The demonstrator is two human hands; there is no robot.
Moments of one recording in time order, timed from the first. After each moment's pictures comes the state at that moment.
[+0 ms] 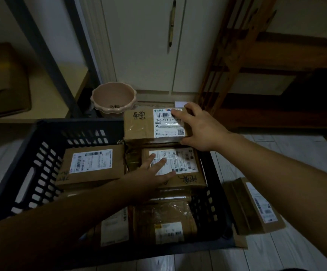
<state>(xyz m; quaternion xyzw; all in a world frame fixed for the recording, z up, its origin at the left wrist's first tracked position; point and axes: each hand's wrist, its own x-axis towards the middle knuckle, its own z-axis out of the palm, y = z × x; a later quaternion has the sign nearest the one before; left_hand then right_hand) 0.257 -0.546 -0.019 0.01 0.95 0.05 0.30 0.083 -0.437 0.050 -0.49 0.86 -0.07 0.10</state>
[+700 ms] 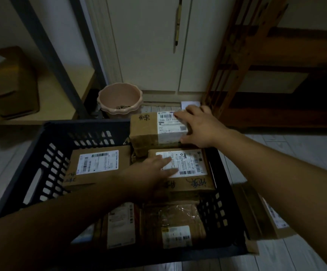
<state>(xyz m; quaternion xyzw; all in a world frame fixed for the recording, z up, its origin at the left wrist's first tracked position) 0.260 -0.561 0.001 0.00 0.97 0.09 0.23 0.073 -0.461 0.035 -0.48 0.87 -0.03 0.10</state>
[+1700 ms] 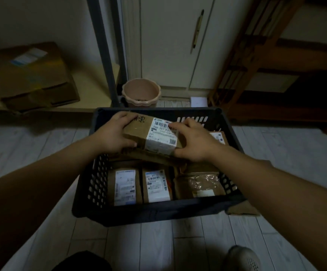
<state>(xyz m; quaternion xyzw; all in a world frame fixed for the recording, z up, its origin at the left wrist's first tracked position) 0.393 -0.697 0.060 -0.20 0.93 0.31 0.03 0.261 -0.485 0.078 -0.45 0.87 -0.11 0.18</state>
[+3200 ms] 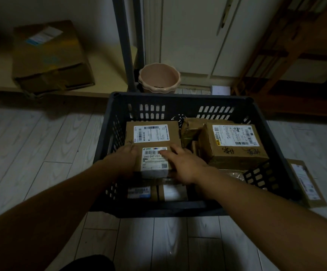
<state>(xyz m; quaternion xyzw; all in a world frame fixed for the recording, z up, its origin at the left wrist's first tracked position) 0.426 -0.690 -0.044 -0.25 0.91 0.14 0.31 0.302 -0.527 -0.036 -0.51 0.81 0.02 0.29</state>
